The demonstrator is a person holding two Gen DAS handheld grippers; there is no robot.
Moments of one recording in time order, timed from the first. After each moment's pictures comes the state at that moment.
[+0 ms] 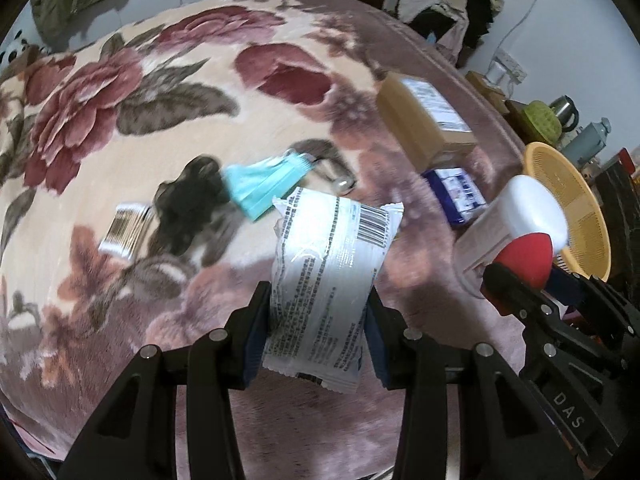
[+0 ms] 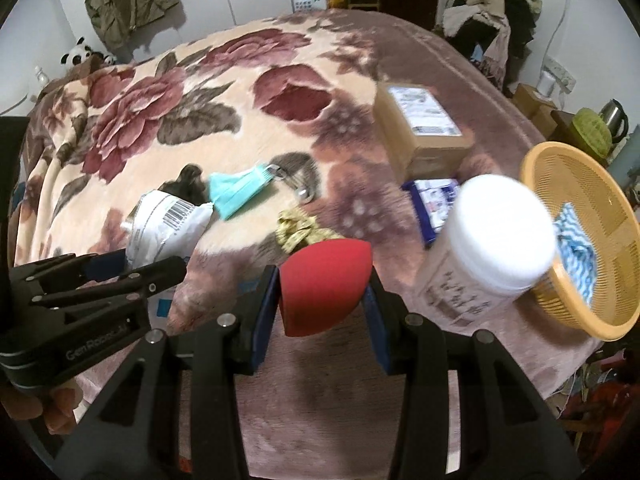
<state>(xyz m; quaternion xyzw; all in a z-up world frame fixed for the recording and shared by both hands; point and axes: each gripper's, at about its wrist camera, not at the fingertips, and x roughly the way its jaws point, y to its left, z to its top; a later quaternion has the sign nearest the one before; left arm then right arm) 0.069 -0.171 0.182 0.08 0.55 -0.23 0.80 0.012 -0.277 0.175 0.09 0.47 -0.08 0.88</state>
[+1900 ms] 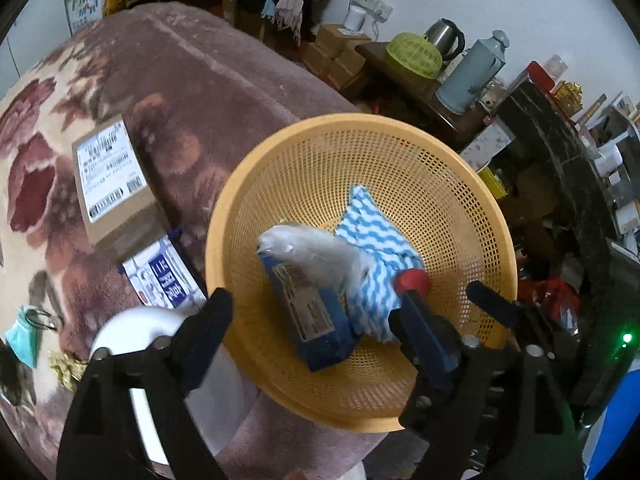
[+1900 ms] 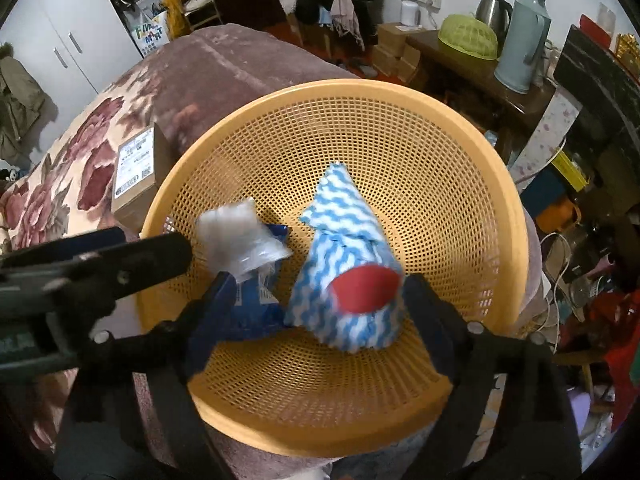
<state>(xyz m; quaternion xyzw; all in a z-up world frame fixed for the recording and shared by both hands) 0.012 -0.523 0.187 0.14 0.54 -0.42 0.72 -0.061 -0.568 0.151 0.21 0.46 -0.23 0.83</state>
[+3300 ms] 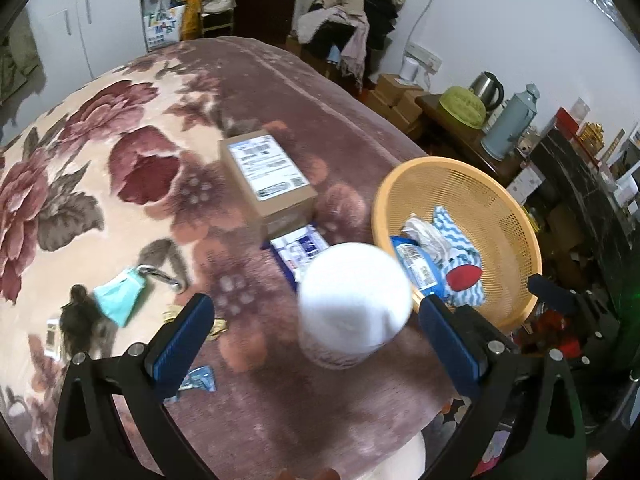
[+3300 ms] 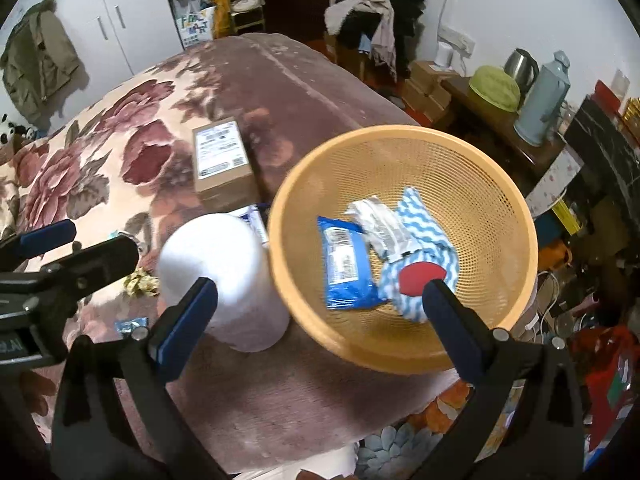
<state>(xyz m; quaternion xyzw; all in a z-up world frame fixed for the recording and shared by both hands) 0.033 -0.351 0.247 0.11 0.48 -0.34 0.80 -0.044 -0.452 0.210 0.13 0.45 -0.21 0.86</state>
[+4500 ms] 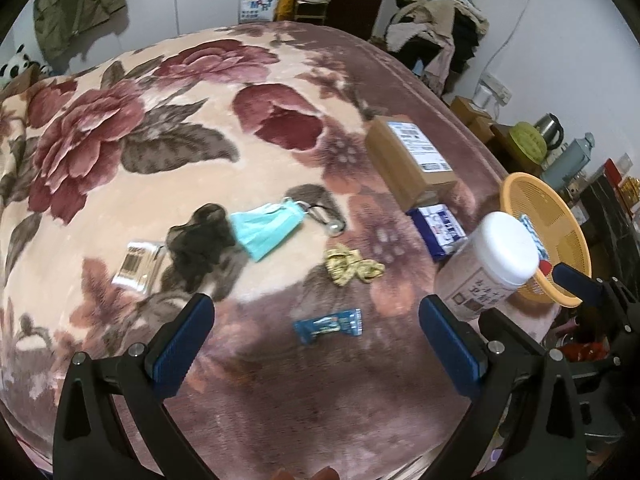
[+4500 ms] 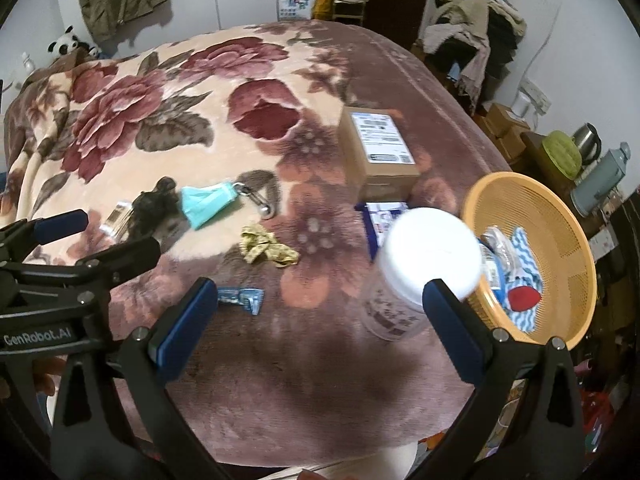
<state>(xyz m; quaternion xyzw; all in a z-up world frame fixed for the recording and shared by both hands) 0.076 -0.154 0.222 0.05 0.50 -0.24 0.83 0.015 -0.274 0.208 0.03 0.47 -0.11 0.87</state>
